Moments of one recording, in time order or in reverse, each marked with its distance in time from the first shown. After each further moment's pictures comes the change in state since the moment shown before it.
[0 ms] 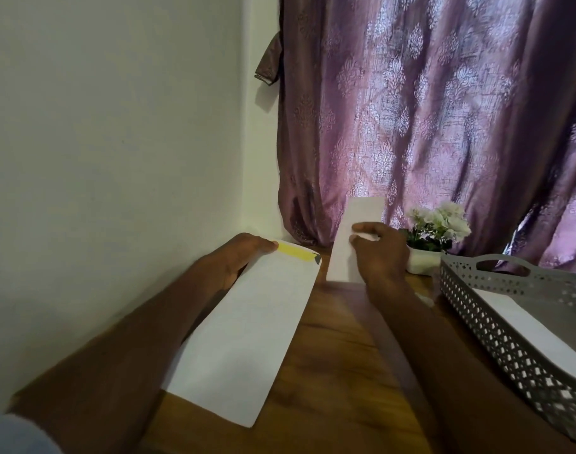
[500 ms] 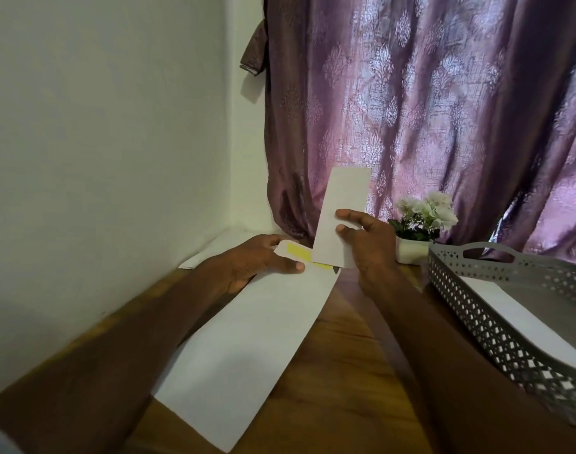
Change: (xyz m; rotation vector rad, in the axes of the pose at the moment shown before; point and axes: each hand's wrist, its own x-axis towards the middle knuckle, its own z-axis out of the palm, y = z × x) left_hand -0.006 -0.007 0.035 0.171 -0.273 0.207; right_hand 0.009 0.011 -0.002 0.390 -0.201 0.022
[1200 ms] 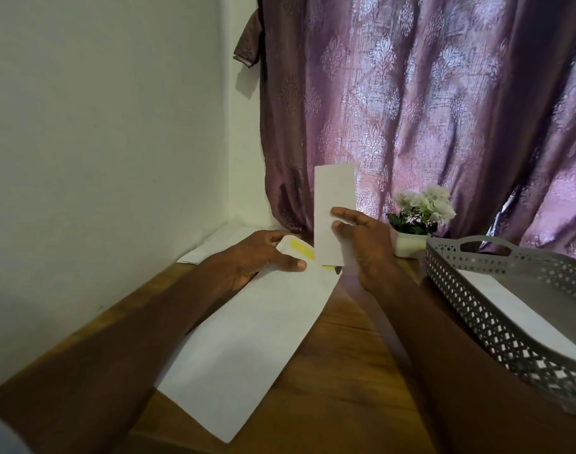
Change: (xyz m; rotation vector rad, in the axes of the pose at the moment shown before) left_hand -0.004 0.001 0.011 0.060 0.009 0.016; right_hand 0.001 0.008 -0.006 0.012 -0.064 0.135
